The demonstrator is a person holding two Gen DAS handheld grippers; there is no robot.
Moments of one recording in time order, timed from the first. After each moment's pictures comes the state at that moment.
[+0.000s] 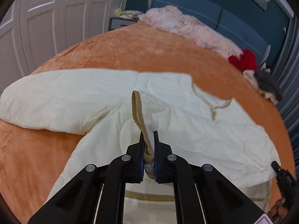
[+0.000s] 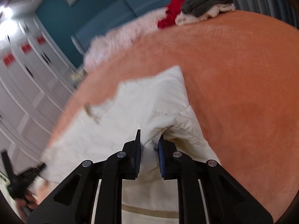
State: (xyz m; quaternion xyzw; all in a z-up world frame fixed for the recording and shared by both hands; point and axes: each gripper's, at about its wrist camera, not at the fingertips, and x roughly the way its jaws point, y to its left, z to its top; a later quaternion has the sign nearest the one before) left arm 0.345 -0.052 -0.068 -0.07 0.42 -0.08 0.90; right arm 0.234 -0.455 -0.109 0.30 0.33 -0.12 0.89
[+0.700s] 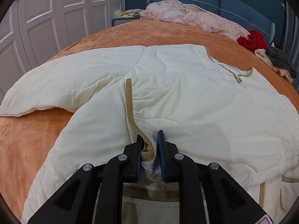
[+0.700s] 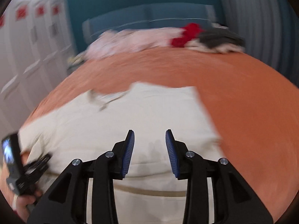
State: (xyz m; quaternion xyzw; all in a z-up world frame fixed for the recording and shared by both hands) left arm 0.332 -0.062 -0.137 0.00 0.41 -0.05 0.91; right arm 0.225 -0.347 -0.055 0.12 0.31 -0.13 0.93
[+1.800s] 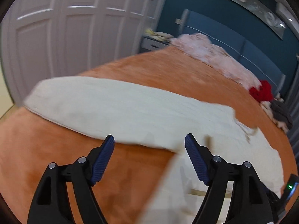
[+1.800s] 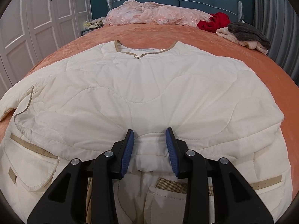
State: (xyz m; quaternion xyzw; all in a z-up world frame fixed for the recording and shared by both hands) left arm 0.321 0.130 -0.063 -0.13 0.34 0.01 0.93; right arm 0.276 -0.277 -0.134 0.06 0.39 -0.11 0.91
